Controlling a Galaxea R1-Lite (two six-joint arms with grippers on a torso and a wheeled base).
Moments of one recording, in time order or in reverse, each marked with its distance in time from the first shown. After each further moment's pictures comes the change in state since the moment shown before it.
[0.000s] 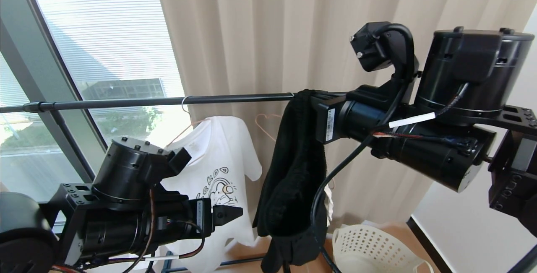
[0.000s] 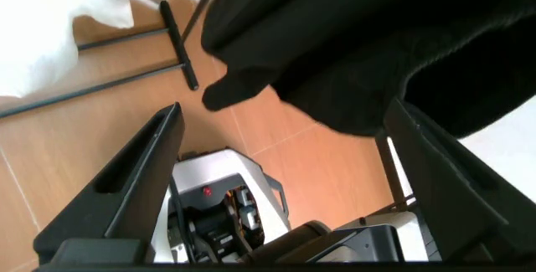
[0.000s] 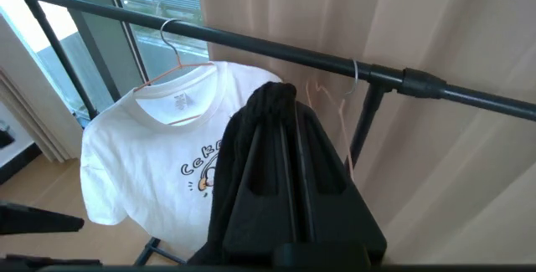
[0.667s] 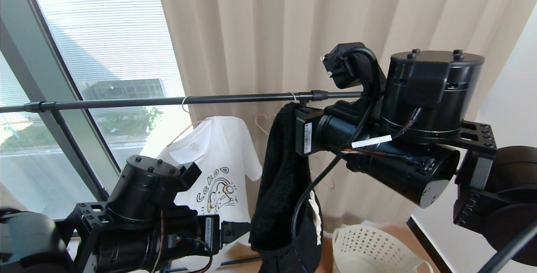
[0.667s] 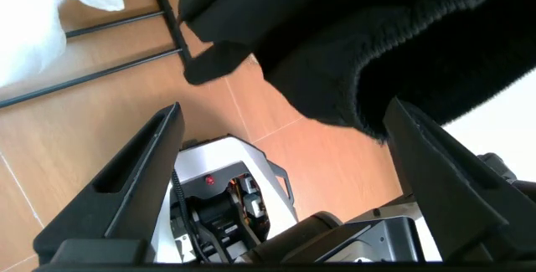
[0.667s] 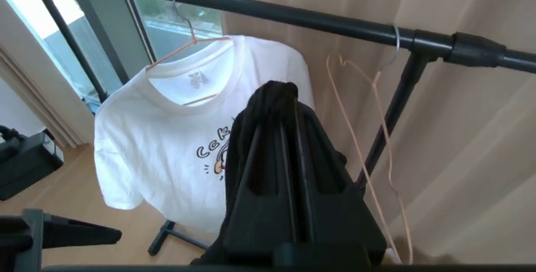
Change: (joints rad) left arm -0.048 0.038 0.083 -0.121 0.000 0.002; right arm 0.055 0.068 -0.007 -0.040 -0.079 0.040
